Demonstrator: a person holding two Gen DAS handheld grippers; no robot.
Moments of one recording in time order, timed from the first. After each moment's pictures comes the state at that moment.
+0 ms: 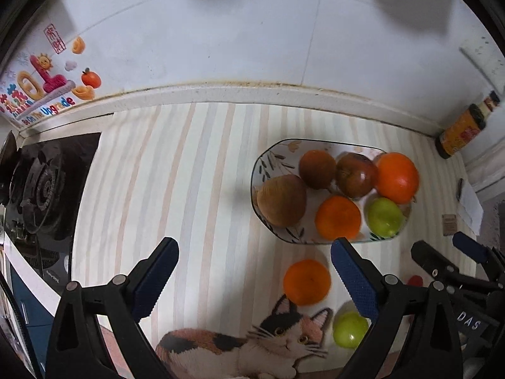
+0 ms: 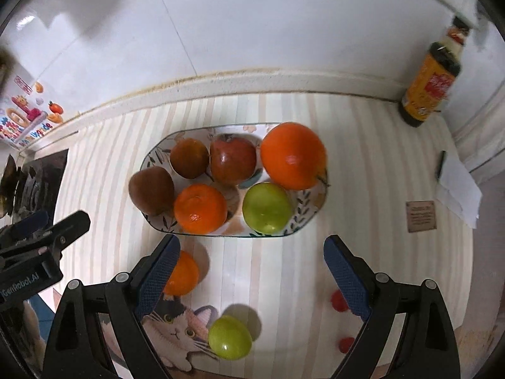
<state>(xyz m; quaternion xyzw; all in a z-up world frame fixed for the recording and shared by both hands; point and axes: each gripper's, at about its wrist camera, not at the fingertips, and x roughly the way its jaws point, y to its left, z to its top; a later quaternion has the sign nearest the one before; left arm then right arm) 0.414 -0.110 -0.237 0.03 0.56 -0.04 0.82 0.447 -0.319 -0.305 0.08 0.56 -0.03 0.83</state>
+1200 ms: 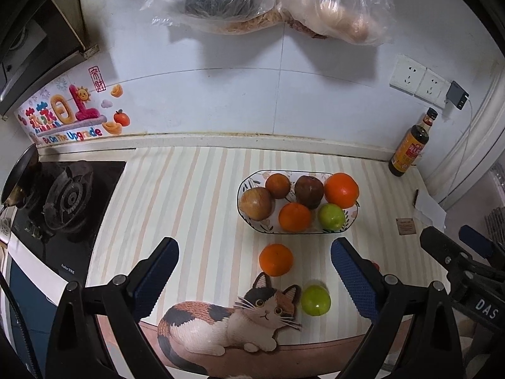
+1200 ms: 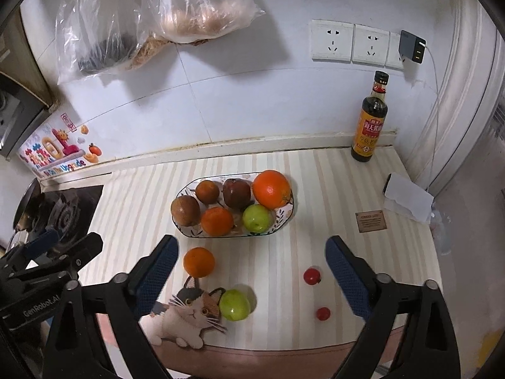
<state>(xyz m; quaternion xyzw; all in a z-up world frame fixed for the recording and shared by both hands) 0.306 -0.113 -0.138 0.01 0.46 -0.06 0.89 0.315 -0.325 -0.177 0.09 0.43 -0.04 0.89</state>
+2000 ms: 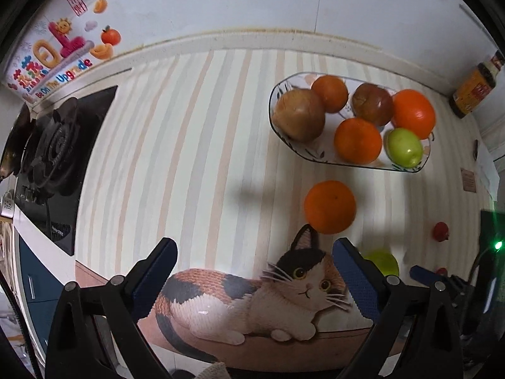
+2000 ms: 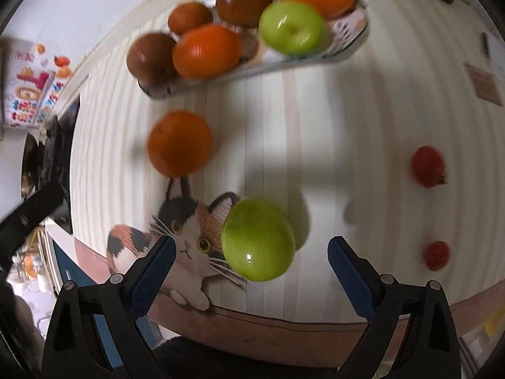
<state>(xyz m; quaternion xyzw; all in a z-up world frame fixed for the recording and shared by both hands) 0.357 -0.101 -0.276 0.05 0.61 0.00 0.79 0.370 -0.299 -0.425 0.18 0.67 0.05 0.72</state>
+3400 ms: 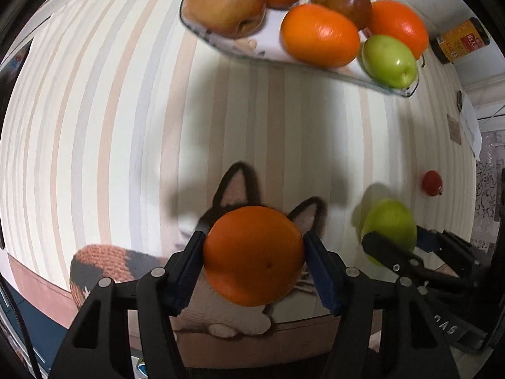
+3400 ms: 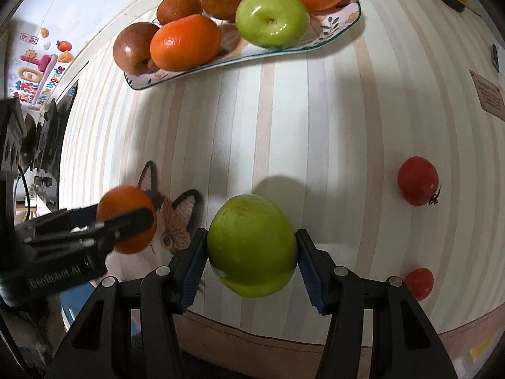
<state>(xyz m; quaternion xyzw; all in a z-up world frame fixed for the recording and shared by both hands) 0.353 -0.126 -0.371 0.00 0.71 -0.10 0.69 0.372 -0.310 -0.444 0.15 0.67 0.07 0.73</state>
